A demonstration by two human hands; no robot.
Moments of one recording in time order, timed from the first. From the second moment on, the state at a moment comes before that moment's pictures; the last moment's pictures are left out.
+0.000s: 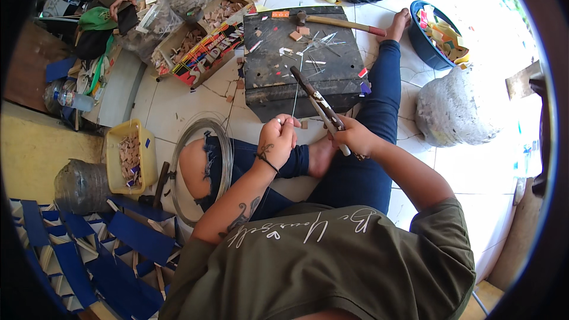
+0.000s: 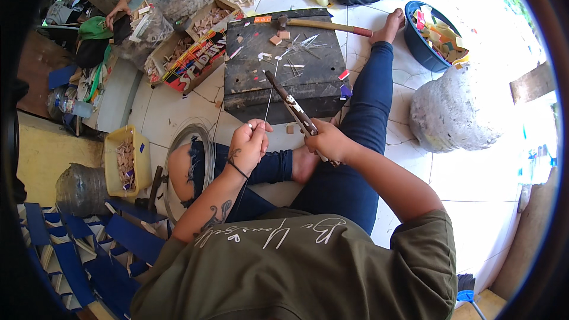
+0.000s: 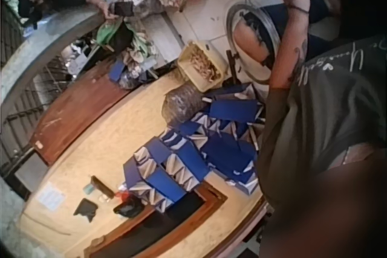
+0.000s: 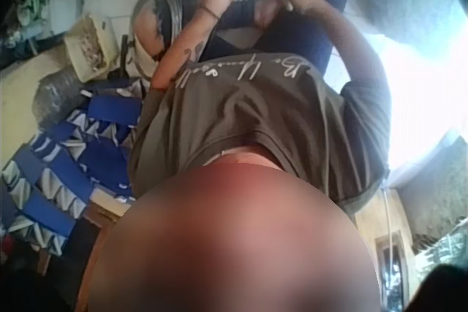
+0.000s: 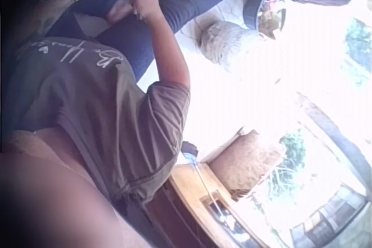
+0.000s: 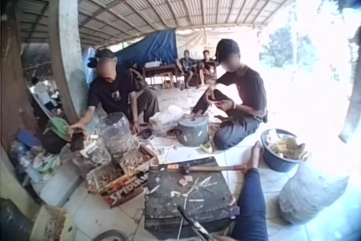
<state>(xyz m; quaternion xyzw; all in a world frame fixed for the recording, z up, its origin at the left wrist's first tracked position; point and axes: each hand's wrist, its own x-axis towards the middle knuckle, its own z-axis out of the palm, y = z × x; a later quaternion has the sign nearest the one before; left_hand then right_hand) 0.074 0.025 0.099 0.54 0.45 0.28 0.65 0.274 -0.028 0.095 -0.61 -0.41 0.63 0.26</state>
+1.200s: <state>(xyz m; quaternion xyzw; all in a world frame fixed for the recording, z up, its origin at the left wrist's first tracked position) 0.080 0.039 0.104 0.56 0.43 0.28 0.65 0.282 -0.039 0.105 -0.52 -0.49 0.65 0.26</state>
